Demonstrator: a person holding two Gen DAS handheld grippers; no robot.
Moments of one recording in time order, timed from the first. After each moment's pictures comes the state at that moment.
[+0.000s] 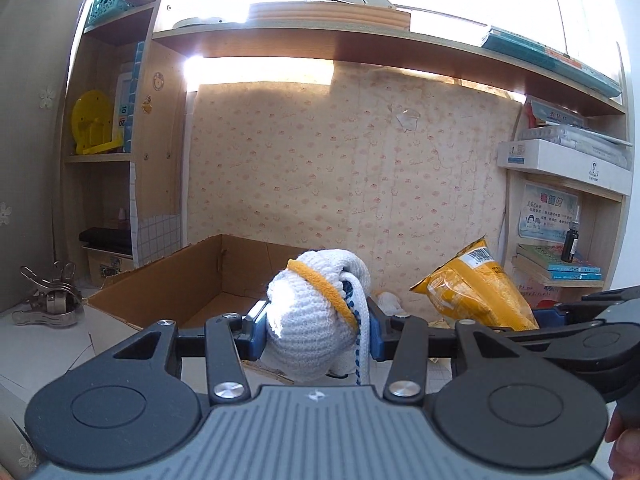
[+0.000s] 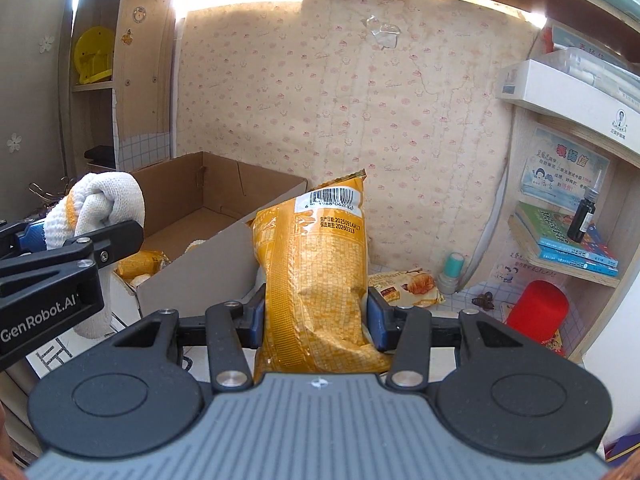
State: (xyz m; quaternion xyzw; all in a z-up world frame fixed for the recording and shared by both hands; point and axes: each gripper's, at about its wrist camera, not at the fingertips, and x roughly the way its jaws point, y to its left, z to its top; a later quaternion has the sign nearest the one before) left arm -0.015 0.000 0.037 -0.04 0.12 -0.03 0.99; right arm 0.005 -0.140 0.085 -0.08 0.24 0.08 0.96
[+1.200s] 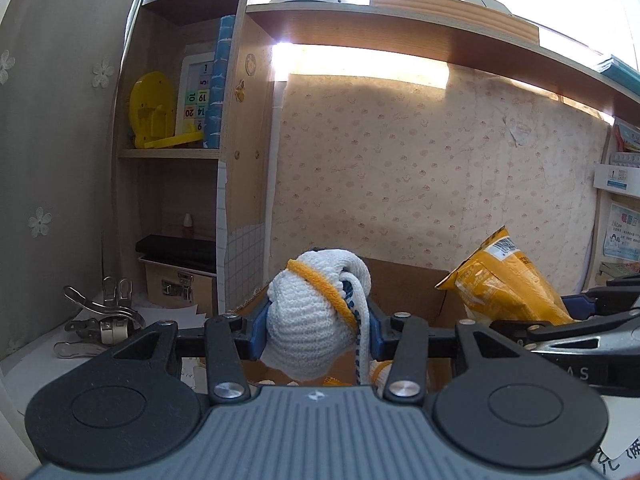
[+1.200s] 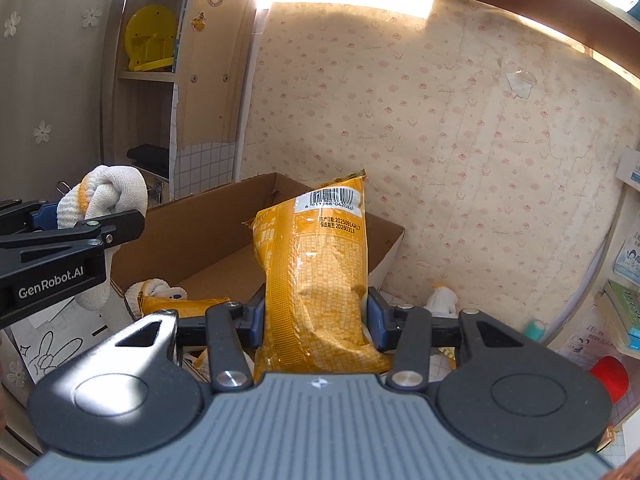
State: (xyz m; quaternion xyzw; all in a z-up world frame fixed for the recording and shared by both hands) left arm 0.045 0.128 0.039 -0.05 0.13 0.01 0.99; right arm 0.067 -0.020 0.093 -0.12 0.23 0.13 0.96
